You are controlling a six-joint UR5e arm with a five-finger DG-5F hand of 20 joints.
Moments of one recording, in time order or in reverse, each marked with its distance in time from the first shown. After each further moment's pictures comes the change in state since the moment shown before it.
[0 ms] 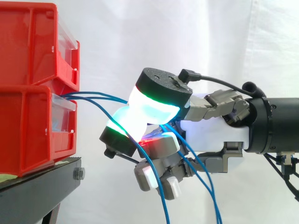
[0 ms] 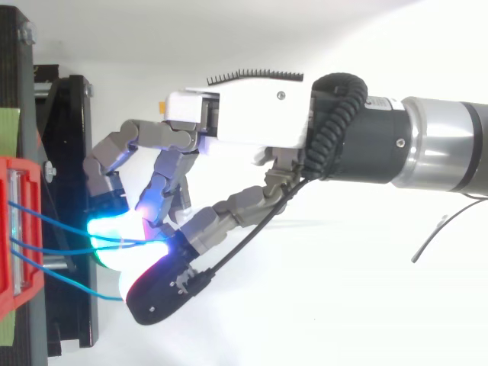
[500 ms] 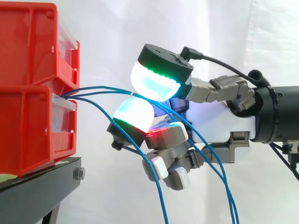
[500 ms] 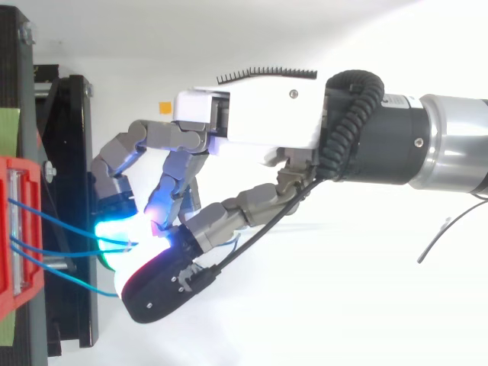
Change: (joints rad) arm 0.002 0.023 0.000 -0.047 0.001 0.000
